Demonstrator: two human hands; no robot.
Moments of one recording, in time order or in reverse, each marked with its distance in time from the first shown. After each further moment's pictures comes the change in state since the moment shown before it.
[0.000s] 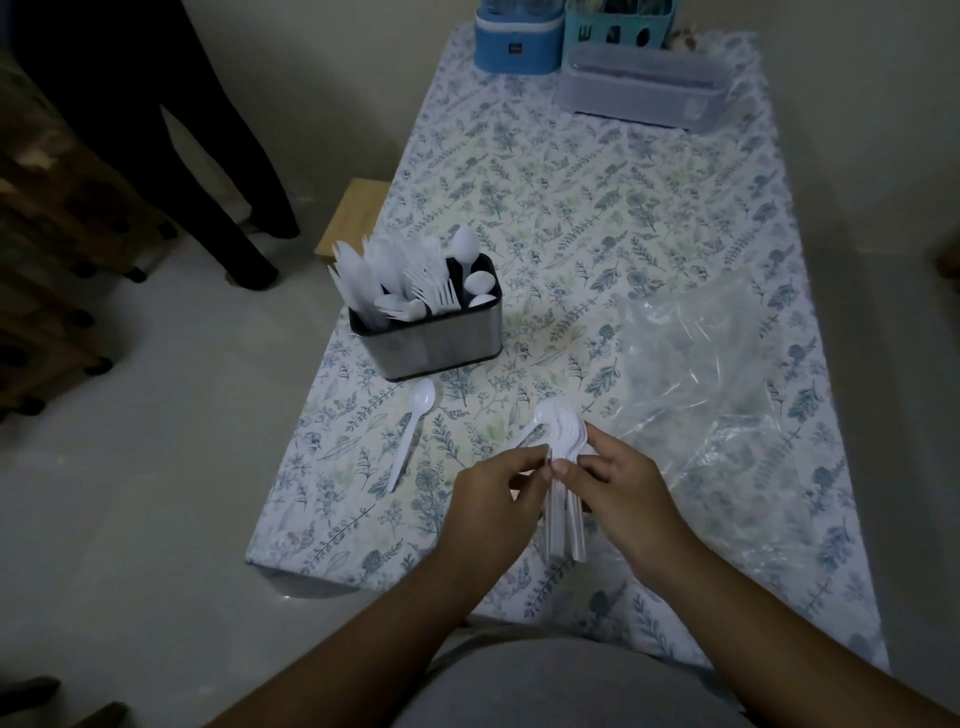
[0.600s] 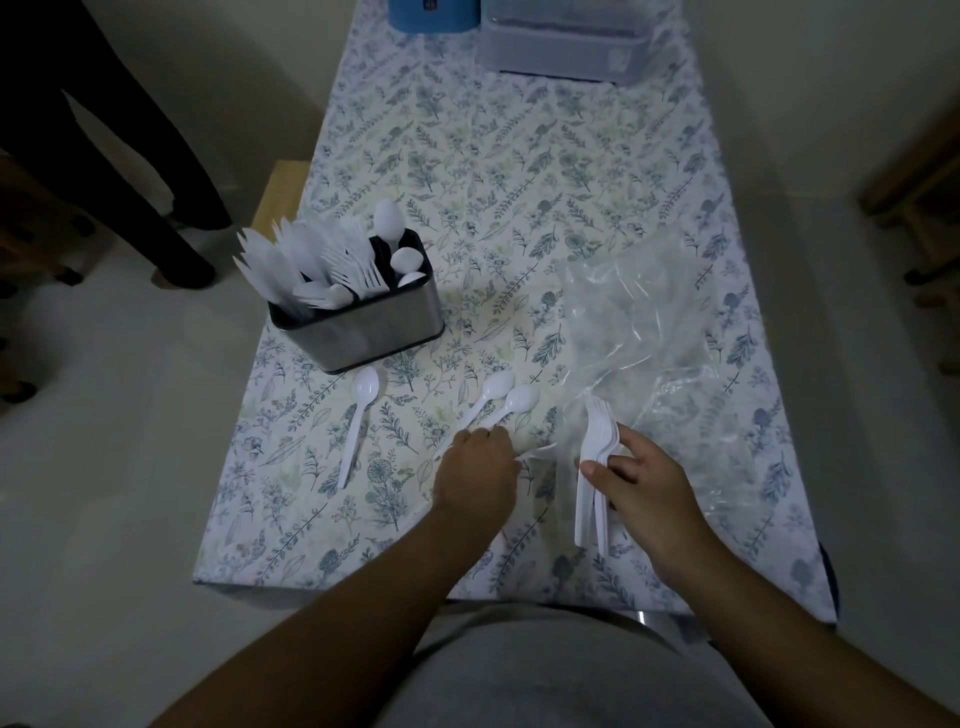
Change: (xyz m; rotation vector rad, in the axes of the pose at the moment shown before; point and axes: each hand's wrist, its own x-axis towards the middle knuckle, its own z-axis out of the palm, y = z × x) left_hand 0.036 -0.026 0.050 0.822 -0.232 0.078; right_hand -0.023 0.045 -0.053 -0.014 0.277 0.163
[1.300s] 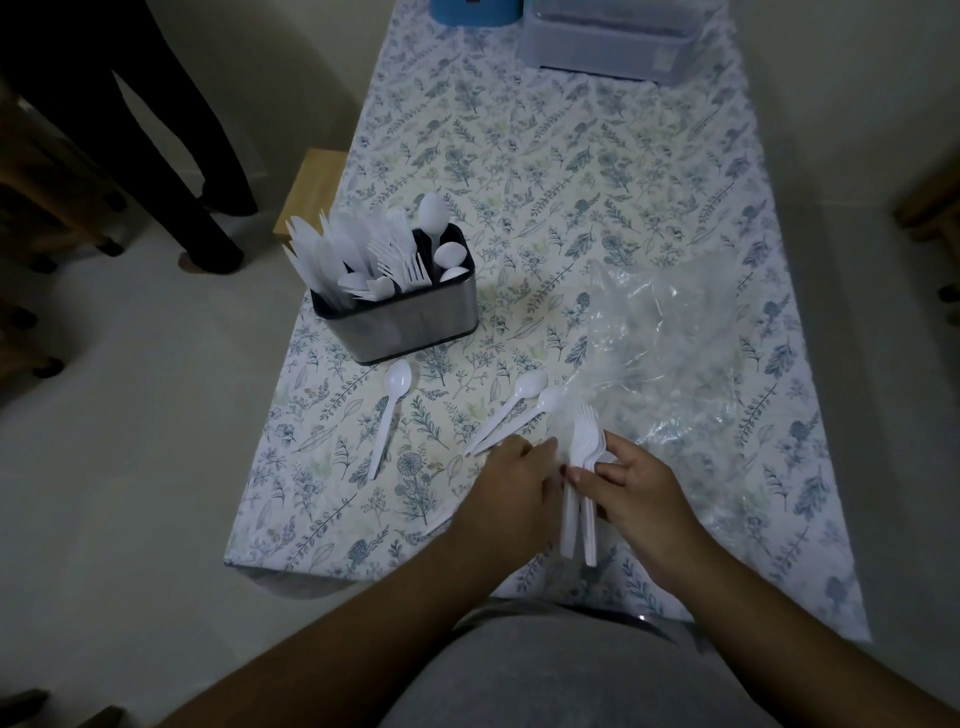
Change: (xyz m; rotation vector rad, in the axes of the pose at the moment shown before) left_hand -0.030 -0.015 0.000 -0.295 0.115 0.258; right_hand -0.002 -0.010 0.036 0.115 -0.177 0.017
